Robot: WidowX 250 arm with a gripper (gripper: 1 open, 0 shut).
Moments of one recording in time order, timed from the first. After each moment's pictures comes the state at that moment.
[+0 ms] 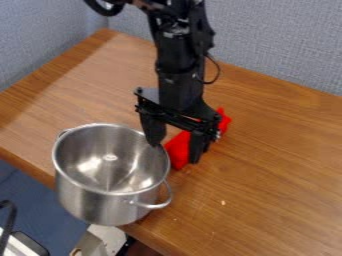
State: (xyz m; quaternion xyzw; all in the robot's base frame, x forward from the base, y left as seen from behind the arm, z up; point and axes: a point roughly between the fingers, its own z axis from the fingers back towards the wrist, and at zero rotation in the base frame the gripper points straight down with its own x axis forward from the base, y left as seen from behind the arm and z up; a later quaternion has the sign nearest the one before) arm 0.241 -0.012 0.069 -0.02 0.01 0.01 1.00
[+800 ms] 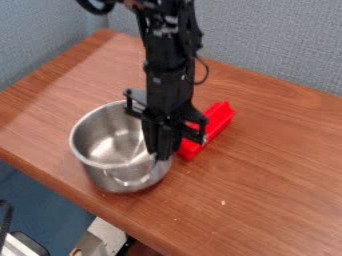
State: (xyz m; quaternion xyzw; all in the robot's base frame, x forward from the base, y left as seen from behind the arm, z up) arm 0.230 -0.008 0.081 -0.02 0.04 -0.04 1.00
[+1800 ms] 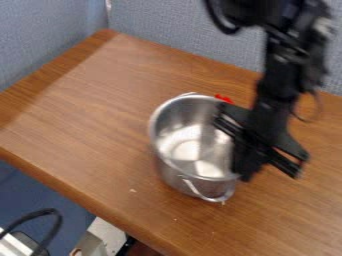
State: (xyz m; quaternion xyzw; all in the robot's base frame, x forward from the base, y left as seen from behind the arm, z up) arm 0.254 -0.112 0.058 0.05 0.05 -0.12 0.99
